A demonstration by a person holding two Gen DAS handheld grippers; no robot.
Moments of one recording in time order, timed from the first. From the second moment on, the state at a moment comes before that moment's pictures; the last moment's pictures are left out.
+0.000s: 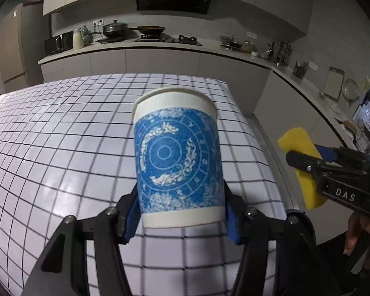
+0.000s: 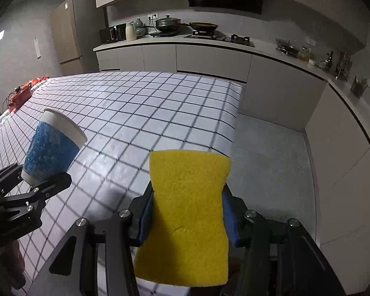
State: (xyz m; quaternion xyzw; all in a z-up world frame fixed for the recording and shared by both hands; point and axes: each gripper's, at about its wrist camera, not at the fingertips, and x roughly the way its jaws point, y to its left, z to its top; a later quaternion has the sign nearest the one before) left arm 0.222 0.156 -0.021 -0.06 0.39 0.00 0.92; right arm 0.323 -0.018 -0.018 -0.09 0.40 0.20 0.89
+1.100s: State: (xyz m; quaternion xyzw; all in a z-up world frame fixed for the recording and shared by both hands) left arm 0.161 -0.029 -0.040 -0.01 0.41 -0.15 0.90; right arm 0.205 -0.269 -0.023 -0.04 0.41 0.11 0.90
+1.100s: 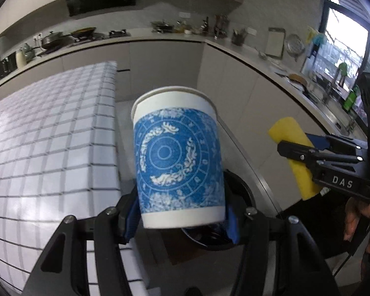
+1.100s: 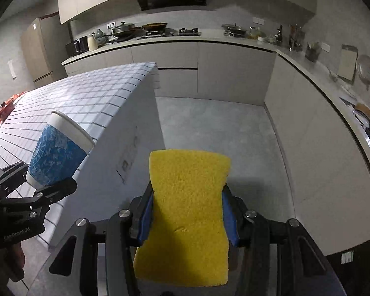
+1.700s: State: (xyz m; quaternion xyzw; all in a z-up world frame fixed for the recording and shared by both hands) left arm 0.161 -0.090 -0.129 -0.01 0.50 -0.16 0.85; right arm 0.205 -0.320 -0.121 -0.06 0.49 0.15 0.86
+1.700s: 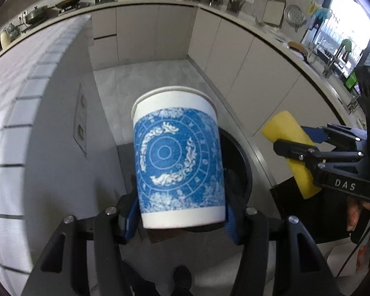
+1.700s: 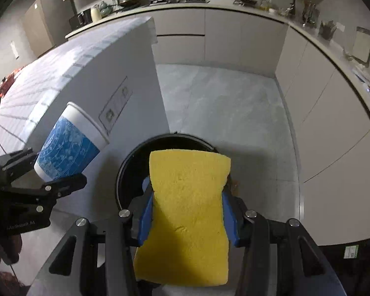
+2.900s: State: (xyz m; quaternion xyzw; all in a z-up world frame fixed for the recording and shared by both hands) left arm 0.152 -0.112 -0.169 -0.01 0.53 -0.08 0.84; right arm 0.207 -0.363 -0.198 -0.07 0.52 0.05 0.85
